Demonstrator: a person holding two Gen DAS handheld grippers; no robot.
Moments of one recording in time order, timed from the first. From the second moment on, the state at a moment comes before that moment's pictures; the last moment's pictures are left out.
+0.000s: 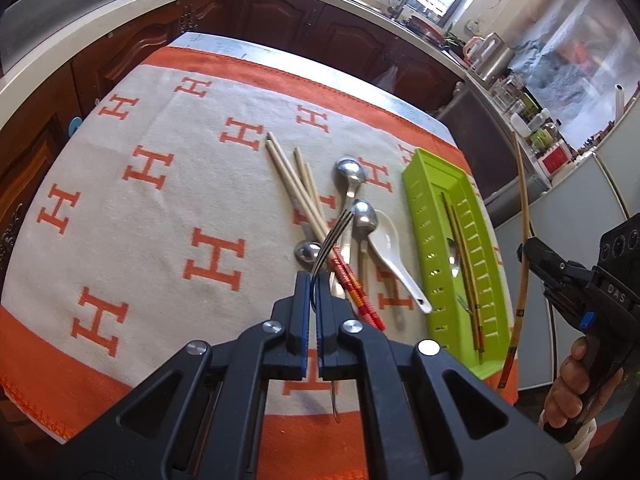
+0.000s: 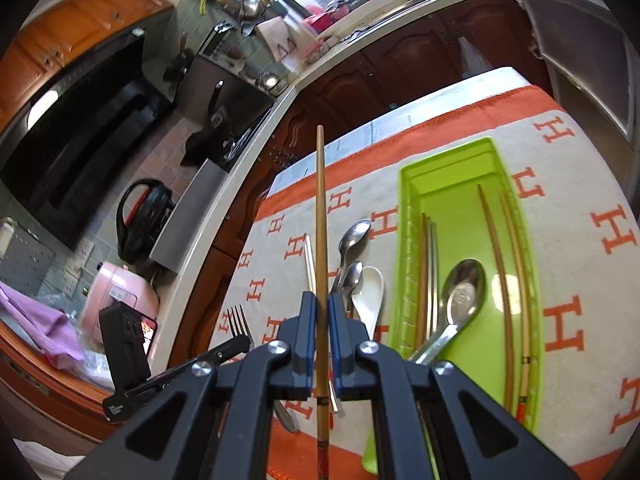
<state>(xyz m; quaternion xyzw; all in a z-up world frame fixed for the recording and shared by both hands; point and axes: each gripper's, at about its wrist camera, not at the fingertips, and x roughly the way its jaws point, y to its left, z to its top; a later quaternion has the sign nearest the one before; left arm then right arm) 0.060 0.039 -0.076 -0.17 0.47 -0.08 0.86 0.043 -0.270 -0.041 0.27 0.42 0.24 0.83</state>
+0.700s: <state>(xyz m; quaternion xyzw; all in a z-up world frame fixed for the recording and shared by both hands) 0.123 -0.128 -0.032 -0.10 0.52 -0.22 0.82 0.070 -0.315 -0.089 0.19 0.49 0.05 0.85</state>
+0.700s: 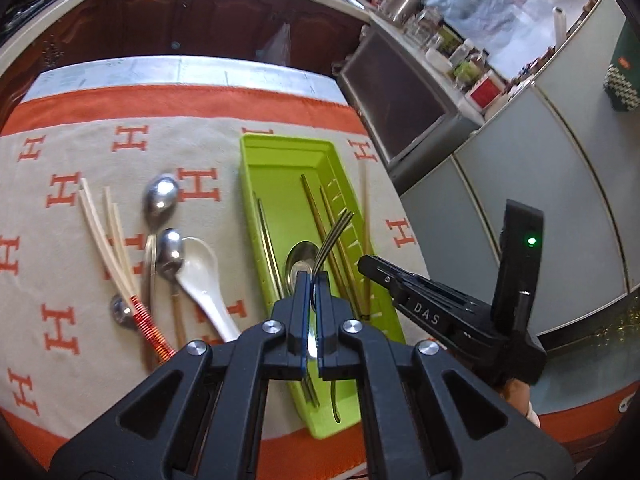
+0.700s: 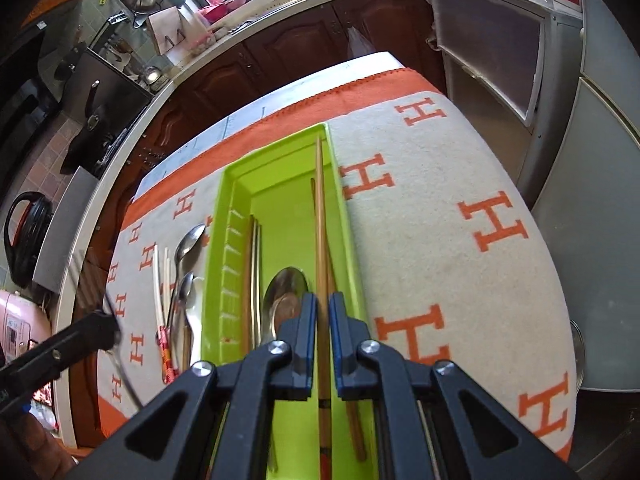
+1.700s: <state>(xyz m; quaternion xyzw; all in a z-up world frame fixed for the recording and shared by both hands) 0.104 -0.084 -0.060 -0.07 0.52 -0.15 0.84 0.034 -0.263 -0.060 0.14 0.47 0.07 0.87</state>
